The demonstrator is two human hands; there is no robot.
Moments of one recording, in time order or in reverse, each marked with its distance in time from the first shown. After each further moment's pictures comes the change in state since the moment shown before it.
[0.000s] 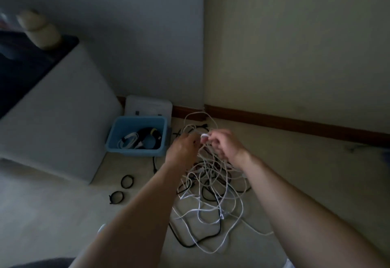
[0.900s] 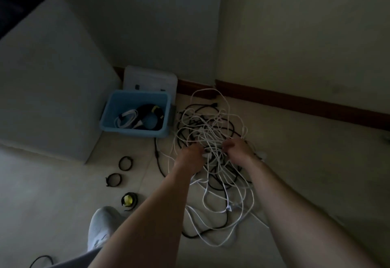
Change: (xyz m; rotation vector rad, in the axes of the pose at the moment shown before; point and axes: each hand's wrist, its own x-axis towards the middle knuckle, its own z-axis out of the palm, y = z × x) left_hand 0.013 -0.058 0.113 -0.055 -0.342 -0.310; right_hand 0.072 0.153 -0.023 -0.517 0.168 0.304
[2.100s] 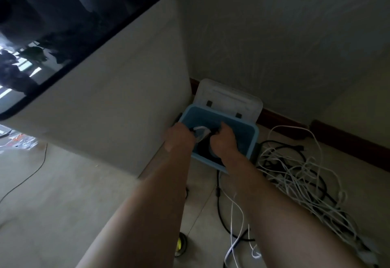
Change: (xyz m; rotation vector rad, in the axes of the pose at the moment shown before) left_hand 0.095 -0.189 -0.187 -0.014 0.428 -0.461; right_hand 0.098 -0.240 0.205 0.160 -0.100 -0.209
